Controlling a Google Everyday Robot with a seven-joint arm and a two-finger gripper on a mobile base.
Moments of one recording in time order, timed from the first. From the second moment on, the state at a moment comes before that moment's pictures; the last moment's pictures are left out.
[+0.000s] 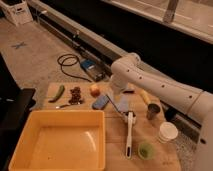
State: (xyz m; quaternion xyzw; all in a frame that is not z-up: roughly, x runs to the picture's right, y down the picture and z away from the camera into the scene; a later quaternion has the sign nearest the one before) arm 0.051 0.032 0.810 -0.23 -0.13 -0.13 0.96
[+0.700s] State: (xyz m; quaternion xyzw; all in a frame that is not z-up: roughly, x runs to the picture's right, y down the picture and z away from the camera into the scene) arm 0.033 0.047 0.855 -0.24 -0.16 -0.14 0.95
